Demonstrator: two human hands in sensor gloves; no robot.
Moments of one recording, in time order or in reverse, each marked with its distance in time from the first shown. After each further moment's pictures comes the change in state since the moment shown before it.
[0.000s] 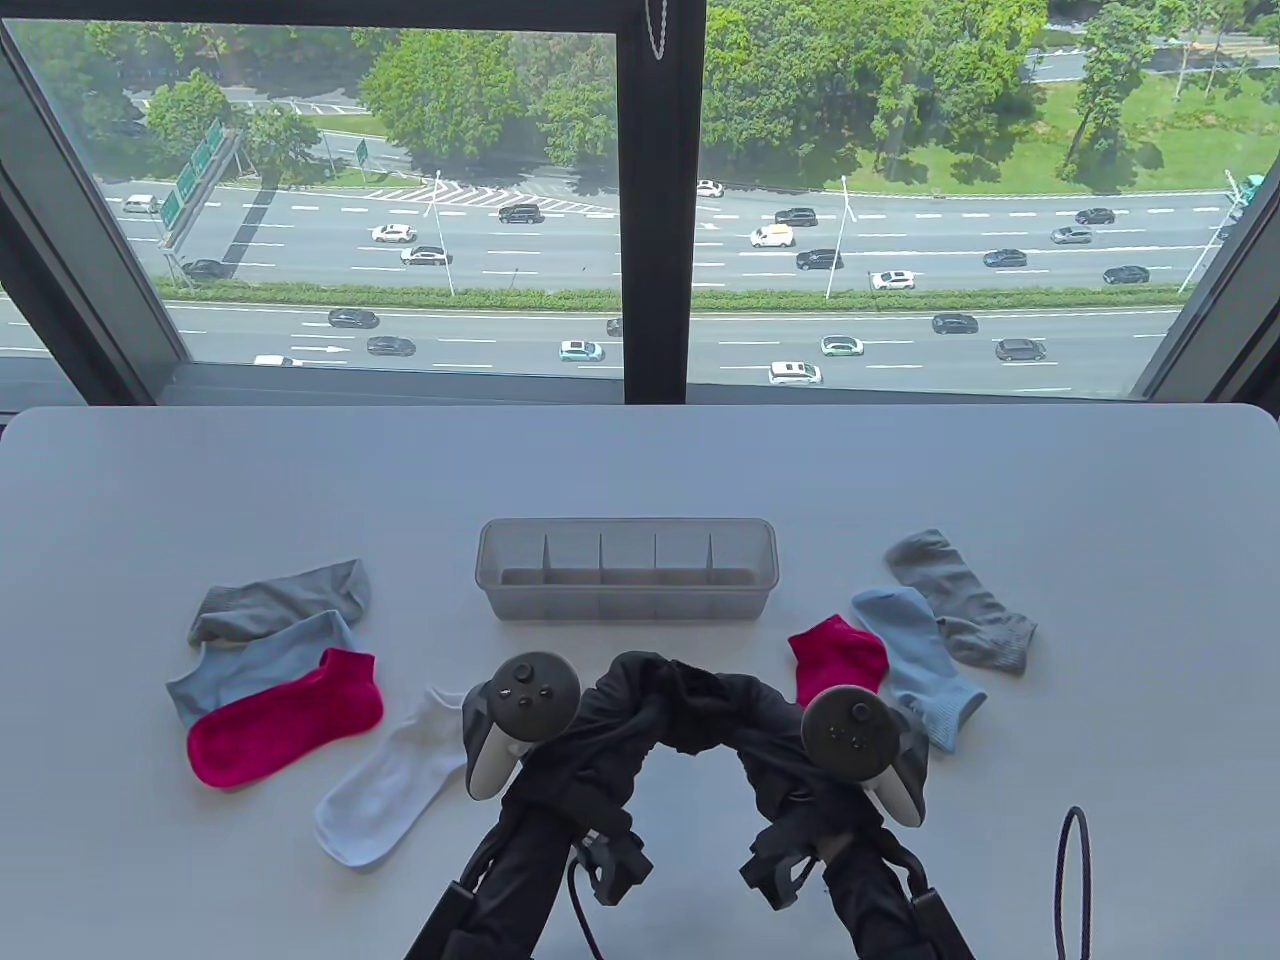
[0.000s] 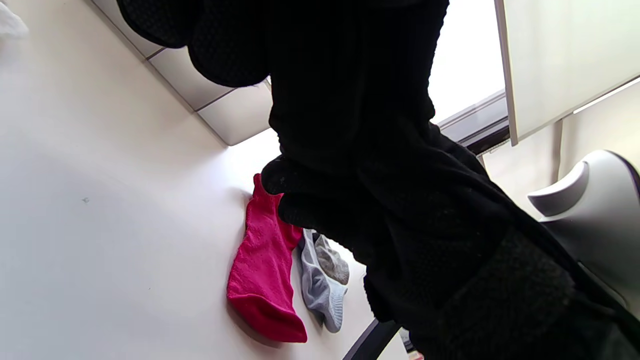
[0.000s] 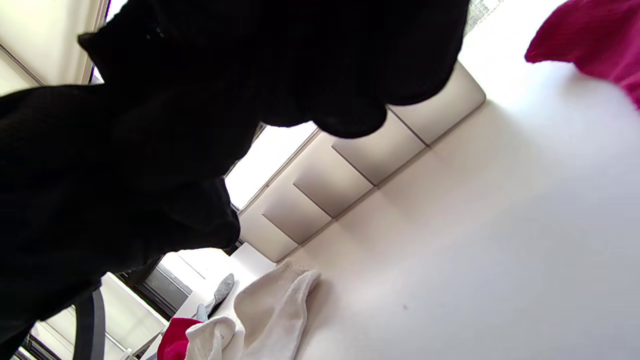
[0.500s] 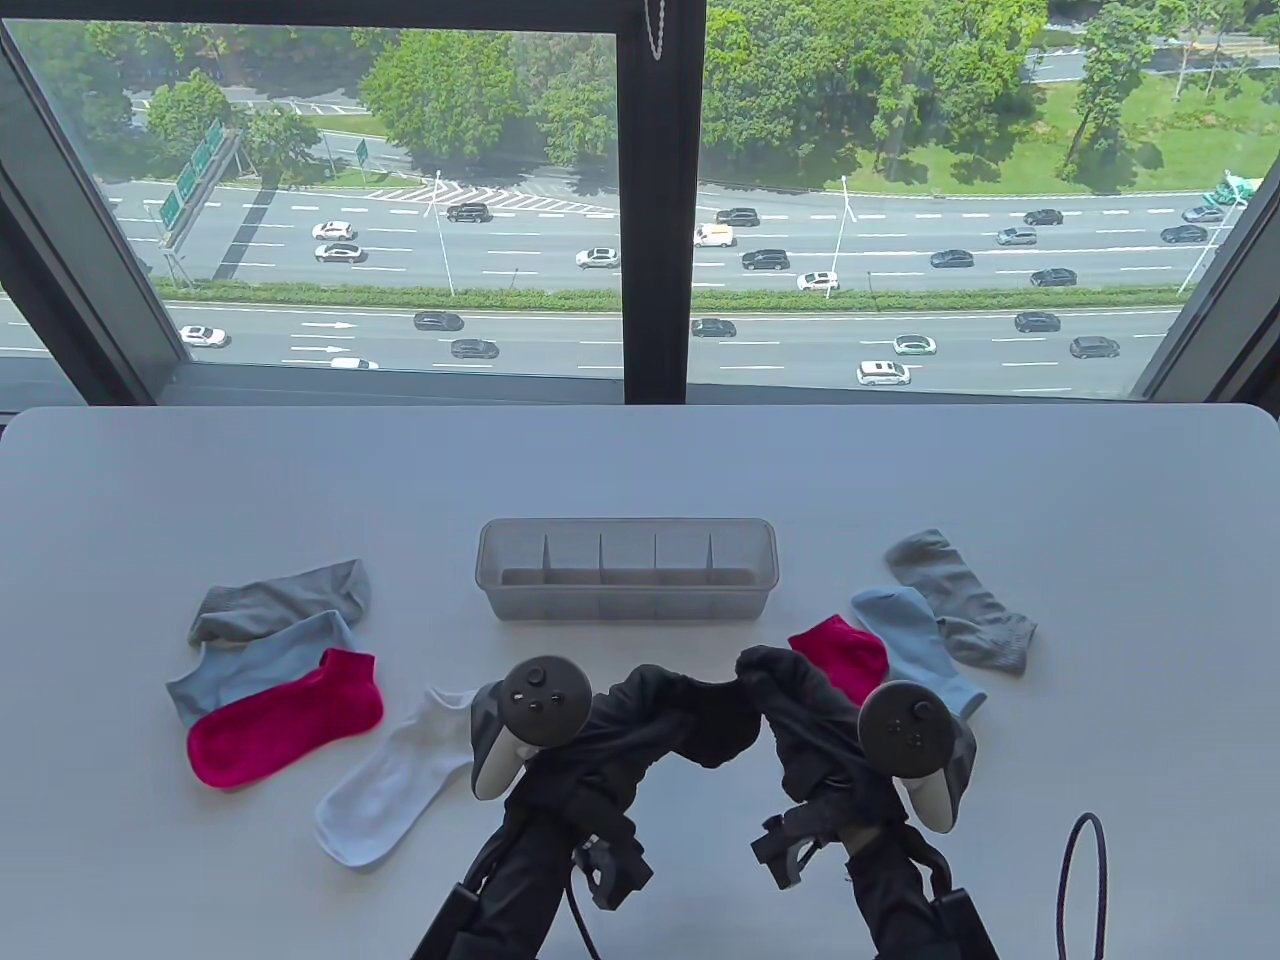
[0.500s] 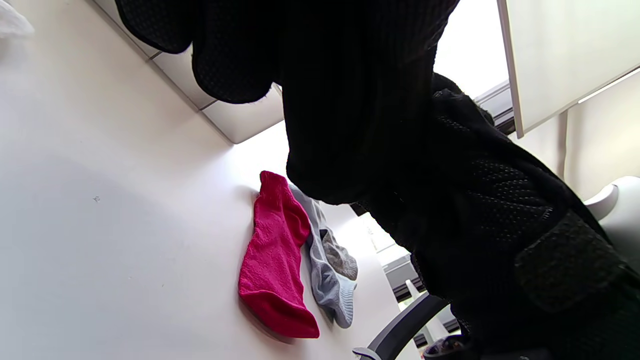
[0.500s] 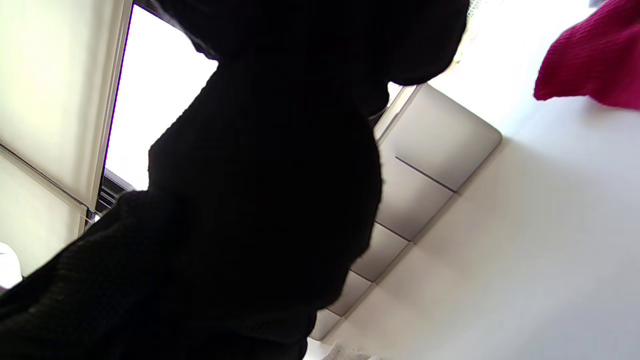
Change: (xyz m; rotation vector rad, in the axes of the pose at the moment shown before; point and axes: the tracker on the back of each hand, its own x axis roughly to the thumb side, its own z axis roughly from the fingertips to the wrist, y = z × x) left_hand -0.001 -0.001 0.001 0.042 0.011 -0.001; right_hand -0.009 -0.022 0.007 -0.178 0.034 -0.231
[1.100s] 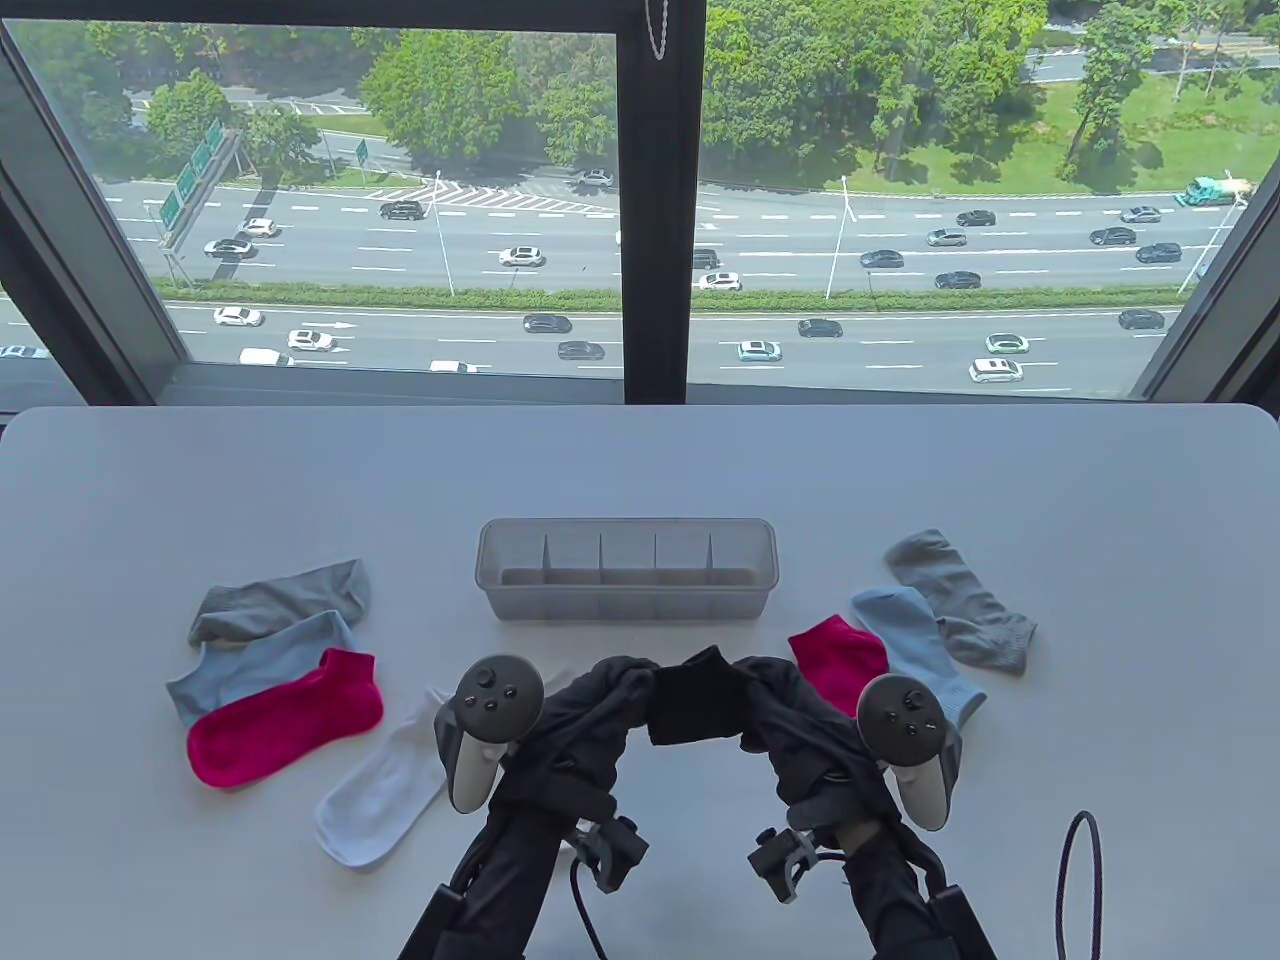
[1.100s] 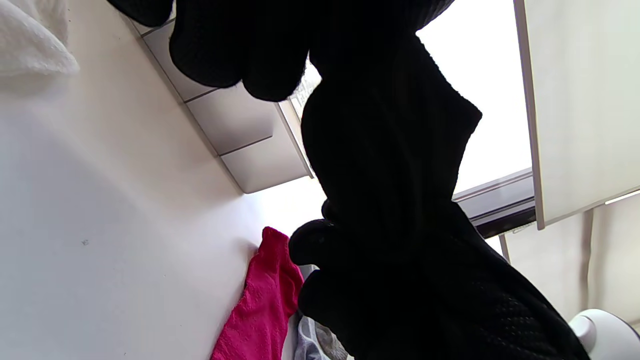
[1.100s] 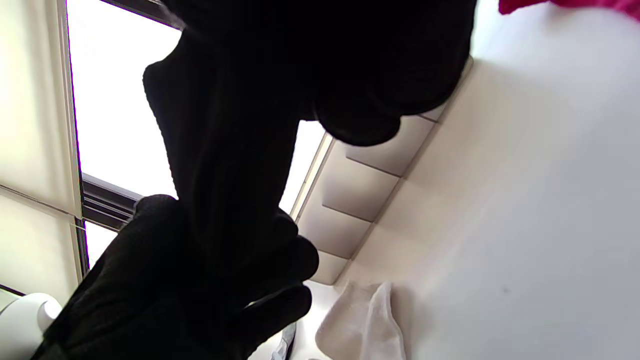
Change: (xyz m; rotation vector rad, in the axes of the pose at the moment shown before) left_hand -0.017 0.018 0.012 0.198 0.107 0.118; right_hand -0.008 0.005 -0.003 0.082 0.108 -0.124
